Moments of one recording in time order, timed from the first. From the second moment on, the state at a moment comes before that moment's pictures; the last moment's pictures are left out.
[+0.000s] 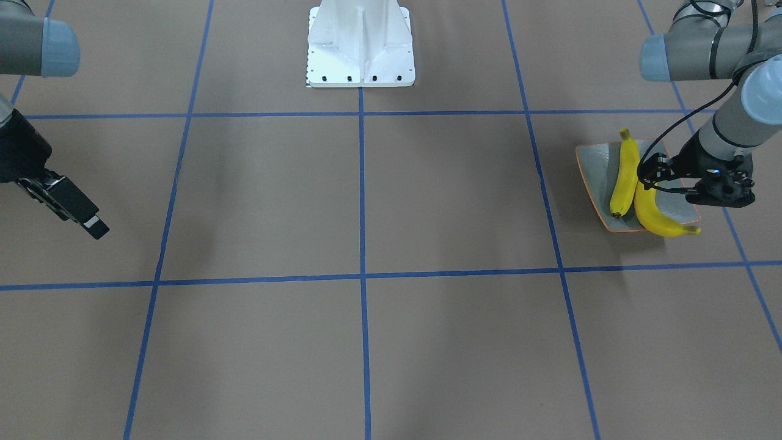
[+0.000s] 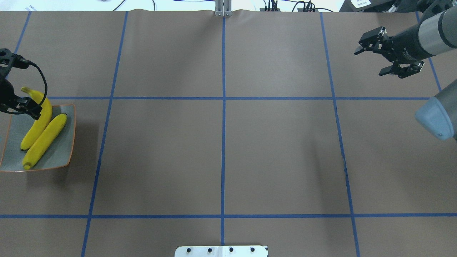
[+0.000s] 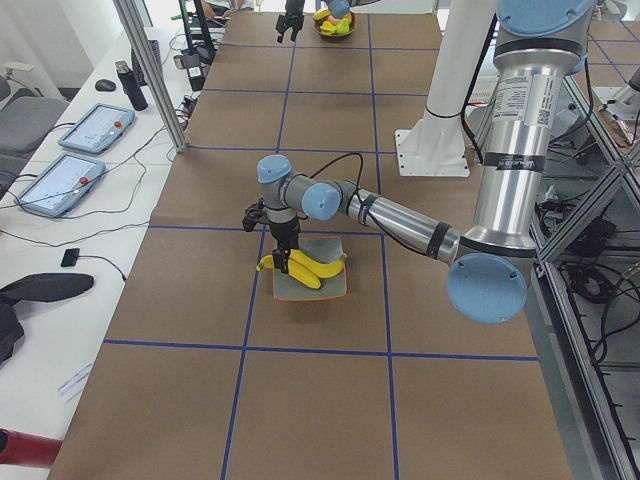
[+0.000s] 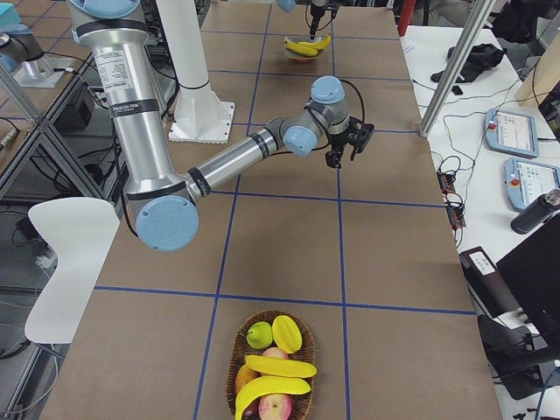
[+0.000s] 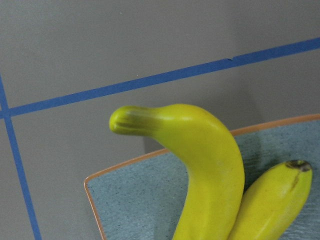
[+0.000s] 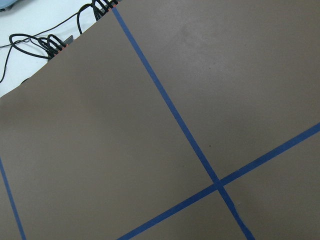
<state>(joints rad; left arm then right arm) -1.06 -1.68 -1.81 -1.53 -2.14 -0.38 1.08 -1.34 1.87 -1.21 2.14 1.49</state>
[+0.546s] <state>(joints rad) -1.14 -1.75 -1.85 -1.53 -2.24 -0.50 1.14 -1.42 1.86 -1.21 2.15 1.29</state>
